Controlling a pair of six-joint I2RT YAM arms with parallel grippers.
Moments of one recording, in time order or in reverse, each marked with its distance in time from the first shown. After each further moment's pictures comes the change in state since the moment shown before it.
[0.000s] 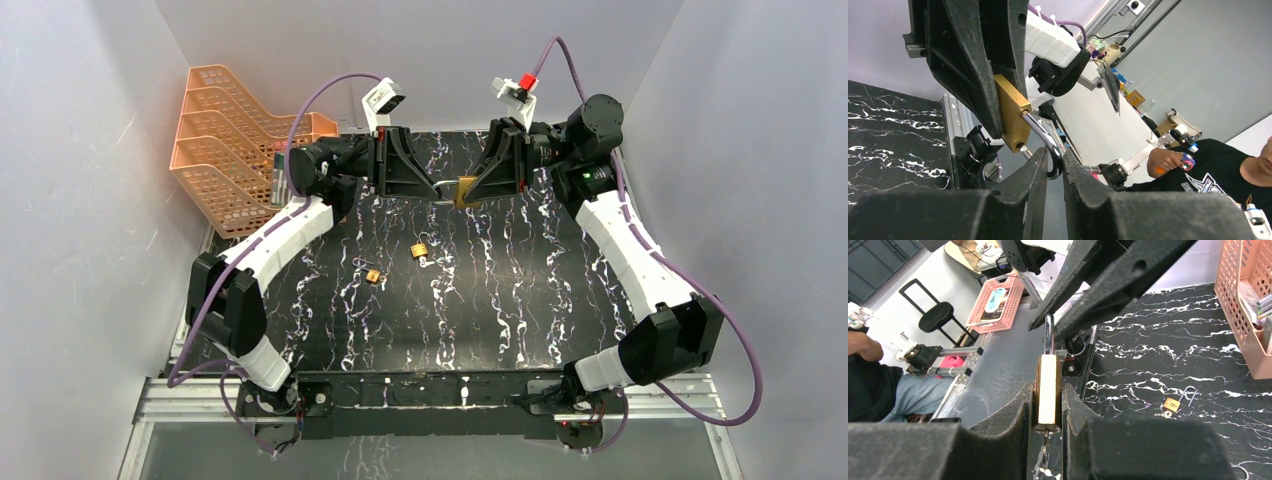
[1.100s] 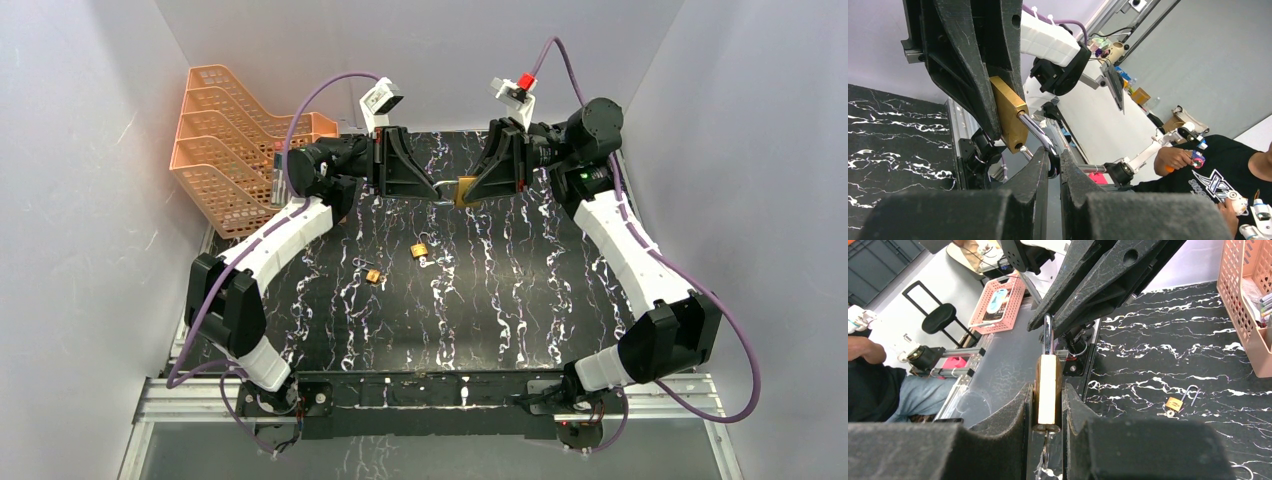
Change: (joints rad) left arm -0.001 -0.006 -0.009 0.005 -0.009 0.030; right arm 0.005 0.010 -0.016 0.081 0.000 0.070
